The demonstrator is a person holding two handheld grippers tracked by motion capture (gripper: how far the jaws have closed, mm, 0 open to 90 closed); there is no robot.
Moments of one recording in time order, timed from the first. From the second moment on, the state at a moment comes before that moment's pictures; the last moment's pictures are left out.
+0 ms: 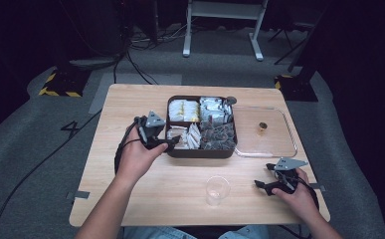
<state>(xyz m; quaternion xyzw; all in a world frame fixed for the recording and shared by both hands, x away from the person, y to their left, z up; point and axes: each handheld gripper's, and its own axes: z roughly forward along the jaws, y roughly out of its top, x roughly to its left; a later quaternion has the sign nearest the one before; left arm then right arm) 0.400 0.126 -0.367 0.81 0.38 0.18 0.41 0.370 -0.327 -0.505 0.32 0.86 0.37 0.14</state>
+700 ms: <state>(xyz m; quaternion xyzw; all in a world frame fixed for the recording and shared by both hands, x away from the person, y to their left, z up) 0.458 0.092 -0.372 0.81 0.38 0.18 0.41 0.371 -0.328 -0.505 0.31 0.86 0.38 0.14</state>
